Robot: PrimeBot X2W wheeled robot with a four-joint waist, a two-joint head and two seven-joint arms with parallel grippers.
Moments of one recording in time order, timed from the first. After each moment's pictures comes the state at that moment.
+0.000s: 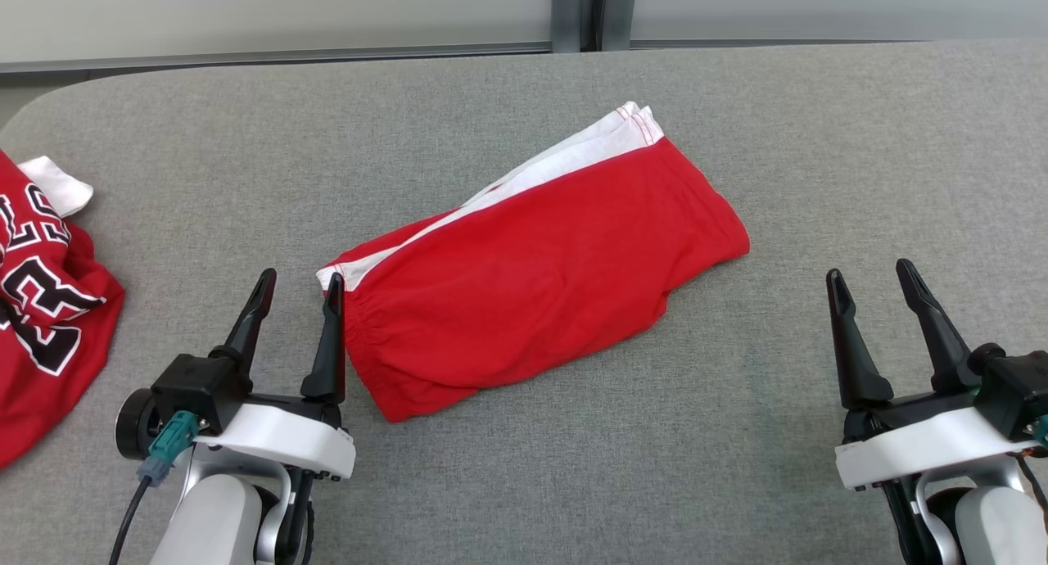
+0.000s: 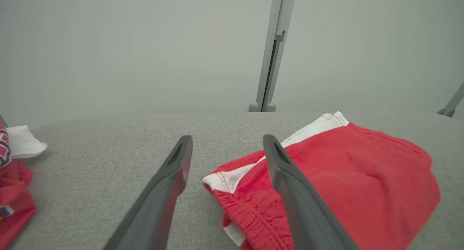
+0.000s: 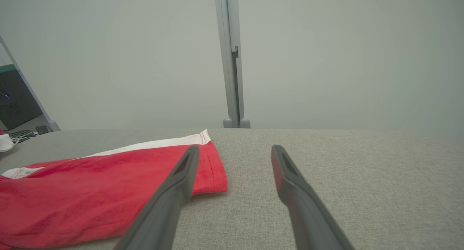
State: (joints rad) left arm -0.23 0.14 -0.19 0.27 -0.31 -0.01 -0.26; right arm -0.12 -0.15 0.08 0.04 0.22 0.13 -0.10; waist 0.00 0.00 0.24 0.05
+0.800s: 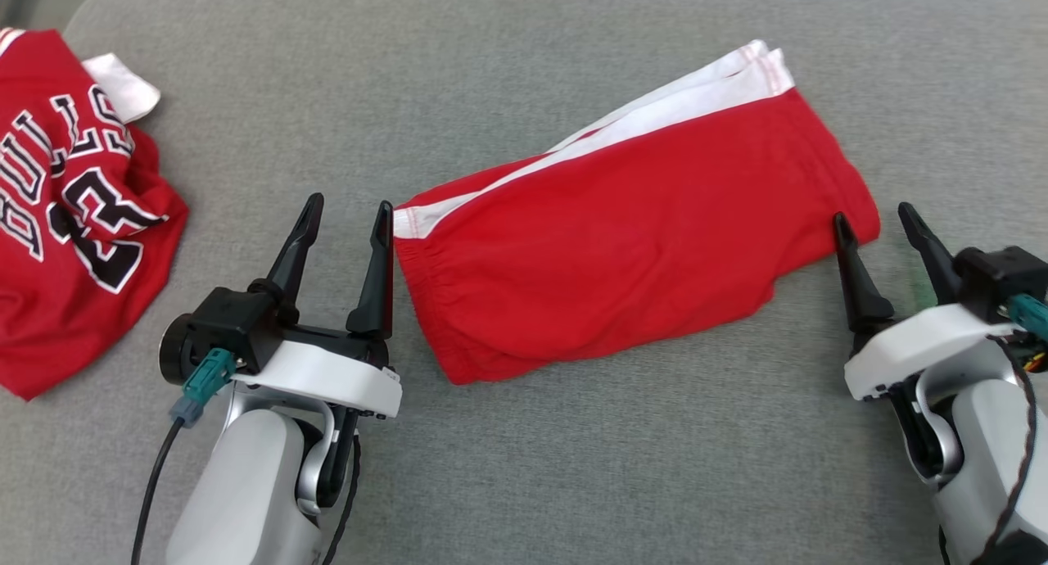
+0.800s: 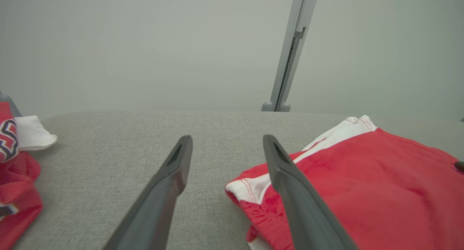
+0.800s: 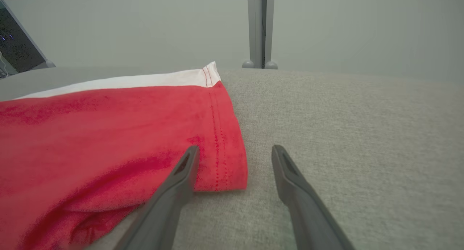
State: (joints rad) left arm -0.36 0.08 -0.22 0.28 -0.31 -0.03 -0.26; right arm -0.41 -0.24 0.15 0.42 0.26 0.13 -0.11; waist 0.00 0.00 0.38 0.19
